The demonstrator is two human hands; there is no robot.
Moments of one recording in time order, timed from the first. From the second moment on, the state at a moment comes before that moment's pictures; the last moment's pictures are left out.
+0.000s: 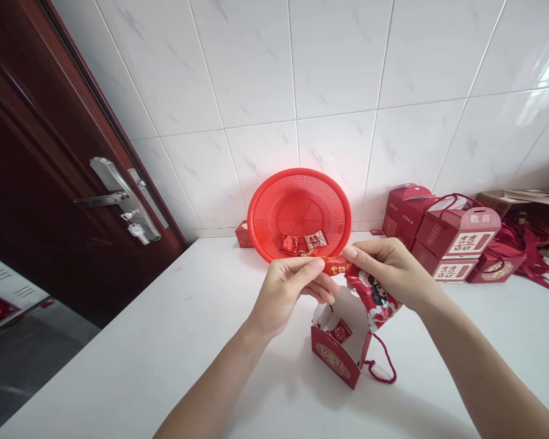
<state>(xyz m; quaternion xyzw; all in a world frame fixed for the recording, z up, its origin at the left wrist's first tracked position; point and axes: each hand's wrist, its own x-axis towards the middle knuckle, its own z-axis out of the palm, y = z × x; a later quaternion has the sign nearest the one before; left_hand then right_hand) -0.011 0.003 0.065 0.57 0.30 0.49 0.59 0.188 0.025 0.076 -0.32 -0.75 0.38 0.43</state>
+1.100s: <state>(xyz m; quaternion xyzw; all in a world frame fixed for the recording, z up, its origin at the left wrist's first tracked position) -0.007 0.007 0.059 0.56 0.31 0.59 0.49 0.189 0.021 0.083 -0.35 -0.71 0.44 0.42</state>
